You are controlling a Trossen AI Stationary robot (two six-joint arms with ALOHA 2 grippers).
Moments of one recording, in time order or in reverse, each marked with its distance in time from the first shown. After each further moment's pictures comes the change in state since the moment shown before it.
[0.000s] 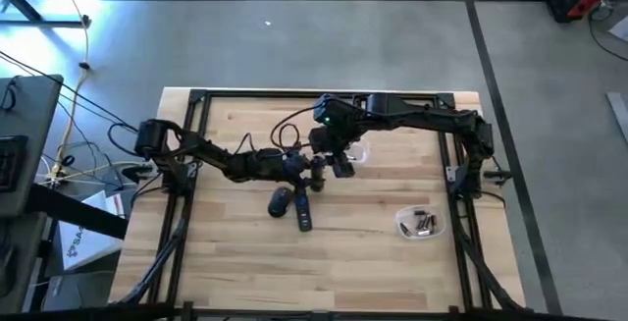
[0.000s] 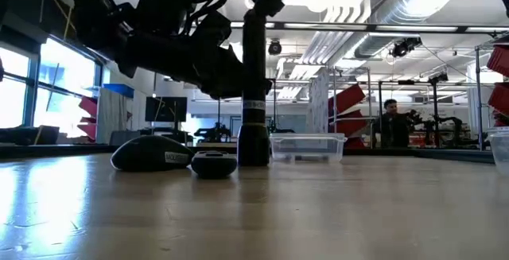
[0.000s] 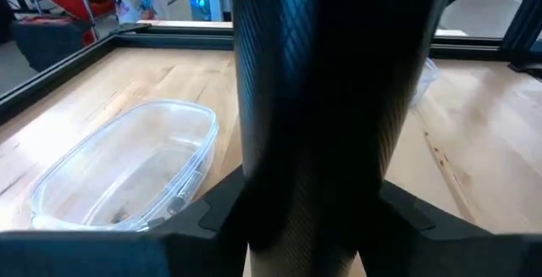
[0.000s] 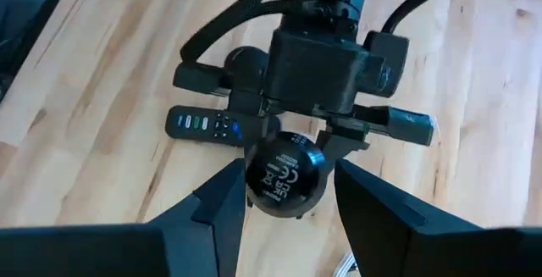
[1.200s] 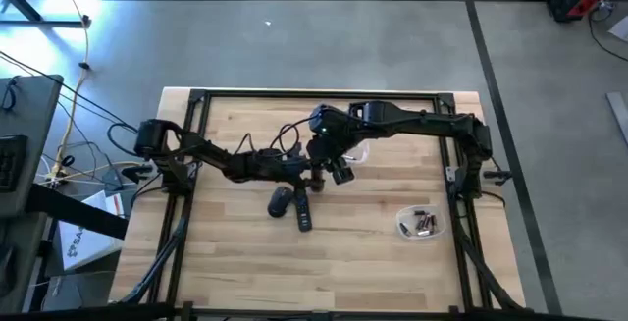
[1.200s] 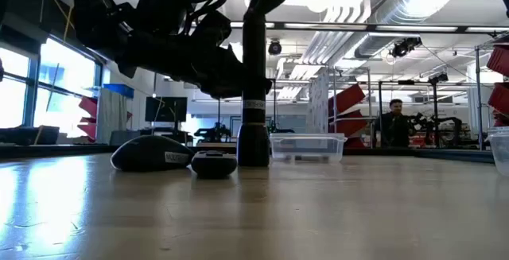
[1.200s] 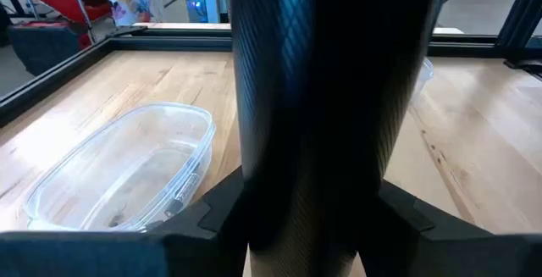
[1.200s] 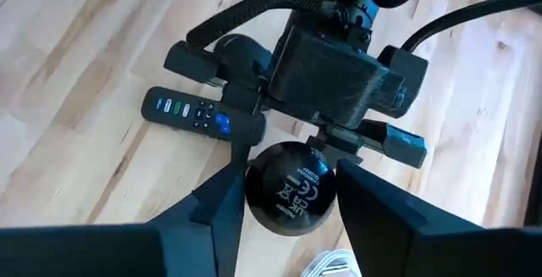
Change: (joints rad) left arm -0.003 0.000 -0.001 0.000 0.011 0.021; right arm 0.043 0.017 -0.005 0.021 0.090 -0.109
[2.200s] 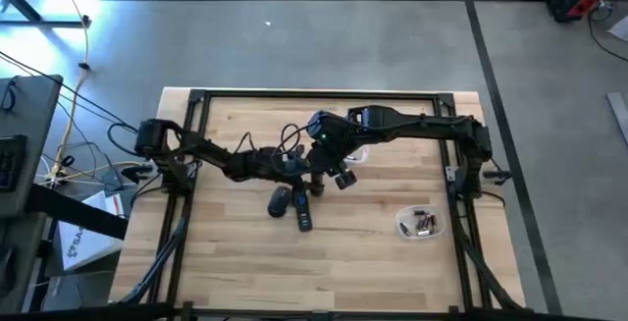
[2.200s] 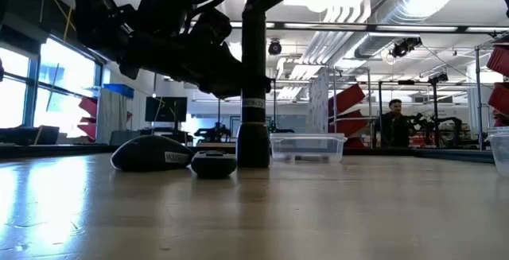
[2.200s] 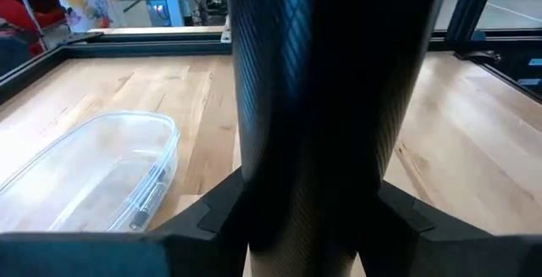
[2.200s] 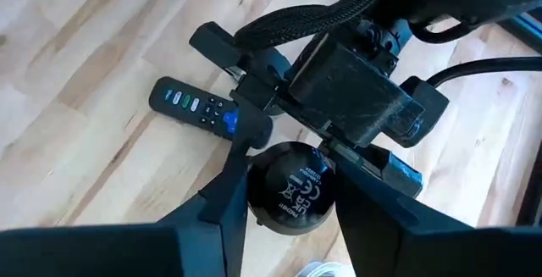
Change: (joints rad) left arm 0.028 0.000 0.000 0.002 0.123 0.035; right arm 0.039 0.012 0.003 -0.025 0.005 -0.111
